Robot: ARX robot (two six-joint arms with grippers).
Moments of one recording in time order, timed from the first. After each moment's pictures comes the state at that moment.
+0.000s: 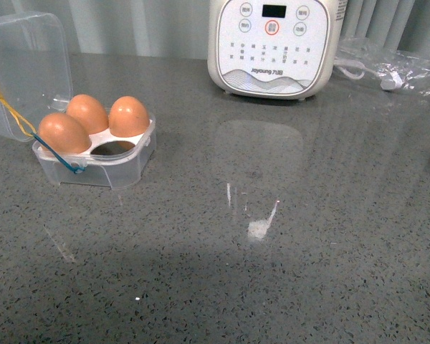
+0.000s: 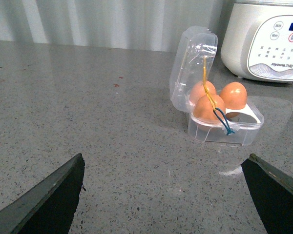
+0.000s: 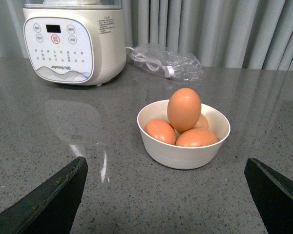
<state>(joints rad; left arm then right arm) 0.00 0.00 0.03 0.00 0.00 0.00 0.00 0.00 0.01 0.00 0.00 -0.01</state>
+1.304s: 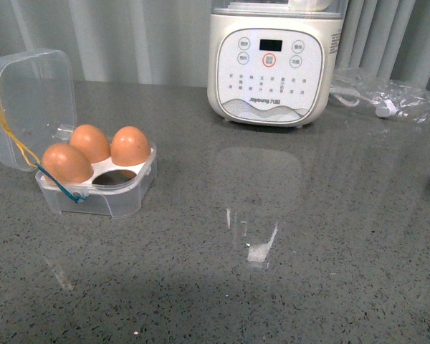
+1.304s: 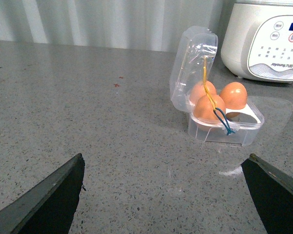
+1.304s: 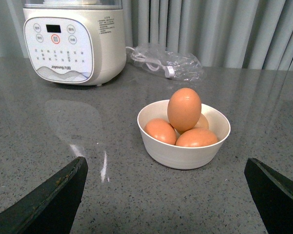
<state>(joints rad) 0.00 0.00 0.03 0.00 0.00 0.00 0.00 0.00 0.01 0.00 0.00 -0.01</state>
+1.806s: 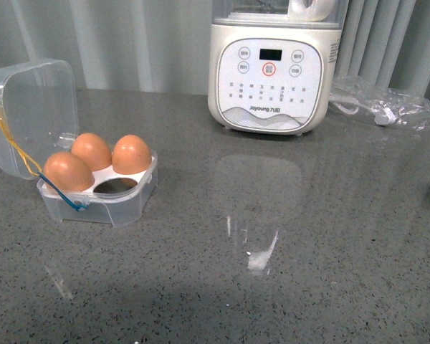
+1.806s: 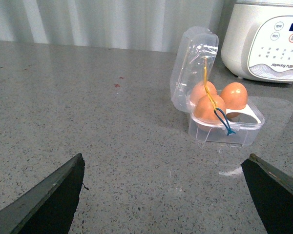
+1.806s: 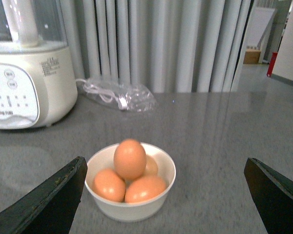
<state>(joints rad) 0.00 0.00 0.03 0.00 0.00 0.00 -0.08 0.37 0.11 0.34 0.12 -0.01</state>
